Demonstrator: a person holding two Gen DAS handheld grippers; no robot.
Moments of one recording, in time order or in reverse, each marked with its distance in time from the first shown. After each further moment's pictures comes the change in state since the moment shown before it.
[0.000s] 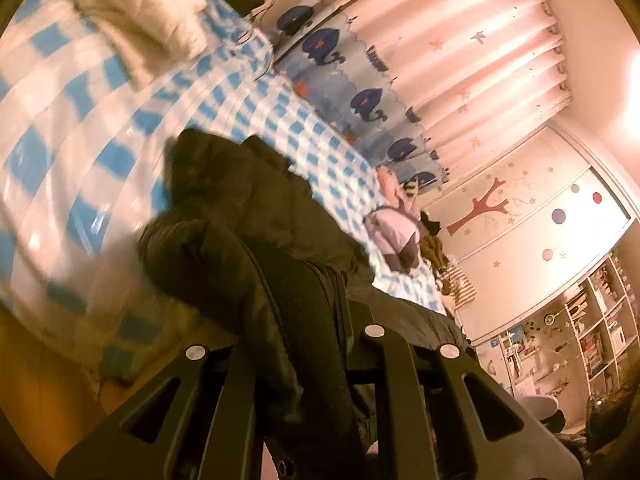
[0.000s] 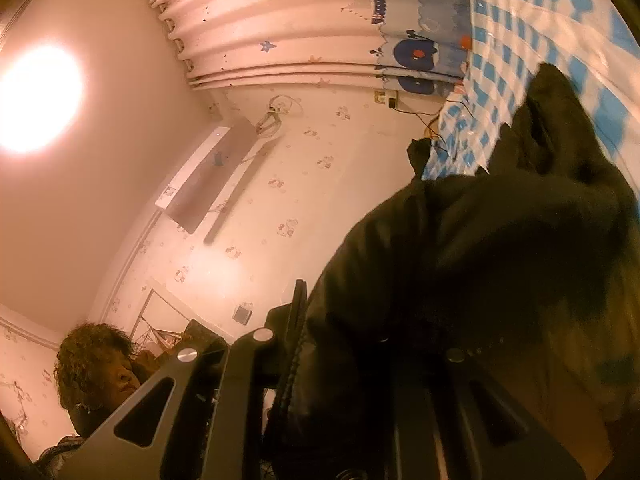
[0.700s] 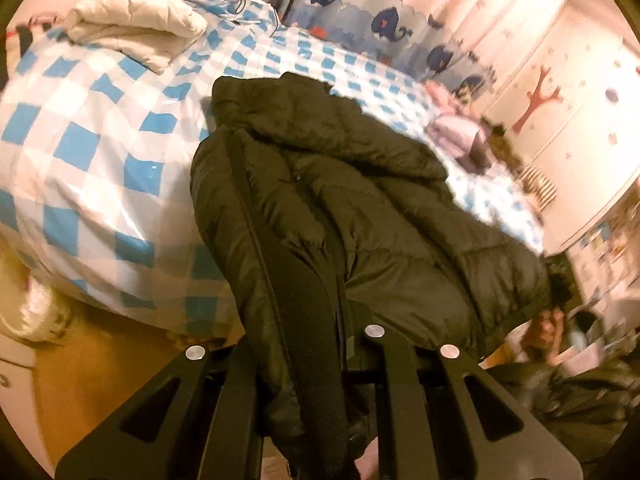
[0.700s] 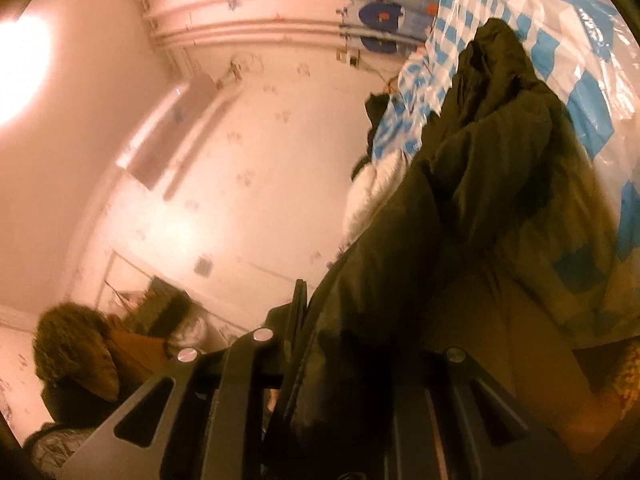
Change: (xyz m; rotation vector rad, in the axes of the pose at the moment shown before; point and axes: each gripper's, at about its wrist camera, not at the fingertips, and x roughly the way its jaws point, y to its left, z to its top) left arm -0.007 -0.007 -0.088 0.242 0.194 0.297; right arm -0.039 -0.005 -0.078 0.021 0.122 -0.162
